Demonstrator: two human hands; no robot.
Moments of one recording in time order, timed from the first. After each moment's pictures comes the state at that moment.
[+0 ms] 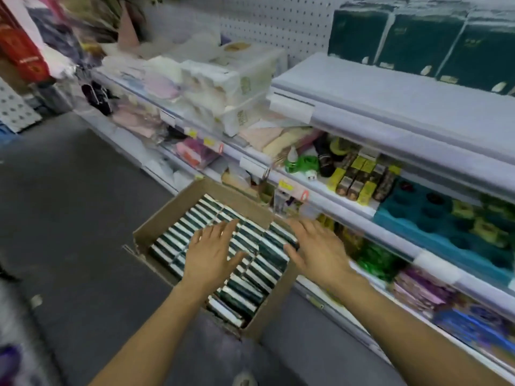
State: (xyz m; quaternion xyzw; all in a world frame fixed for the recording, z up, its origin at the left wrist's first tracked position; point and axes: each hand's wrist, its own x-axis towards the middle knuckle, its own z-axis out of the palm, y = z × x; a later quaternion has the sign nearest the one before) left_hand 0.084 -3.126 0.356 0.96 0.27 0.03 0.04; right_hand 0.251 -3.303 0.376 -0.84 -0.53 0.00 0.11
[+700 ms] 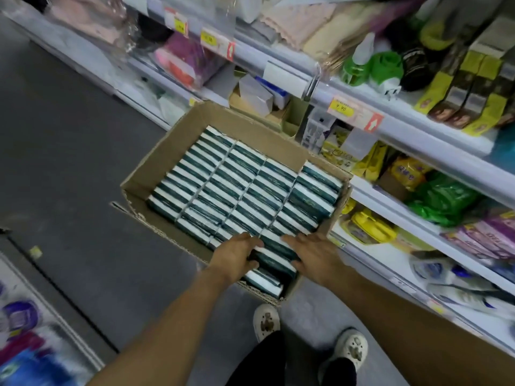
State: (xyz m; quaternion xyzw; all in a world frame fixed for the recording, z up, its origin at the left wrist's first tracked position) left_hand 0.051 -3.062 0.169 0.91 0.19 -0.24 0.27; right_hand 0.187 -3.228 0.181 -0.82 -0.51 0.25 -0.08
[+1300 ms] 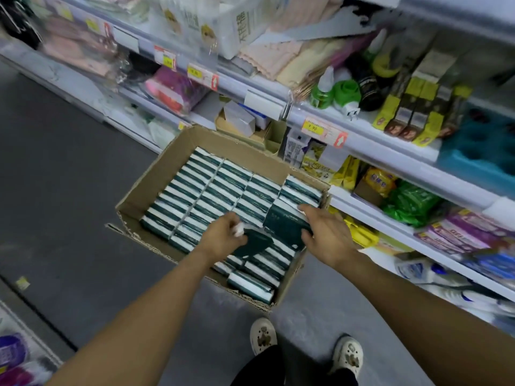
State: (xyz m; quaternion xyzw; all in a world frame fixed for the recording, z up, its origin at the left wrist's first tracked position) left_hand 0.086 -3.034 0.226 0.83 0.31 -0.14 0.43; right_hand 0.229 -3.245 0.243 -0.90 -0.40 0.14 0.09
